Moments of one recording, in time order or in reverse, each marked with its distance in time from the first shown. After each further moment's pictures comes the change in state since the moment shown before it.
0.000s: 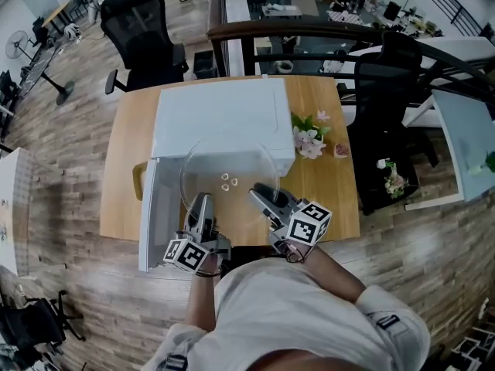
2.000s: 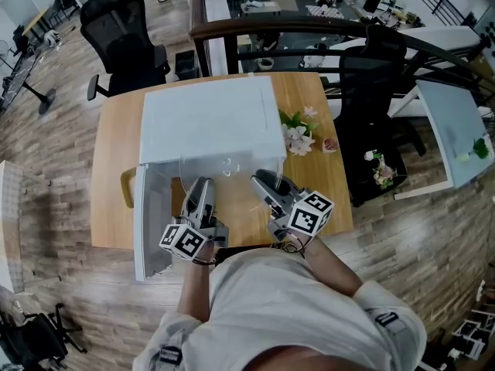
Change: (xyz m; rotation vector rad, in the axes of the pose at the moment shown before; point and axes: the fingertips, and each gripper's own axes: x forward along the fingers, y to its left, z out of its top) left arm 0.052 -0.011 -0.002 0.002 0.072 -0.128; right arm -0.004 -0.017 0.039 -0.065 -0.079 -0.082
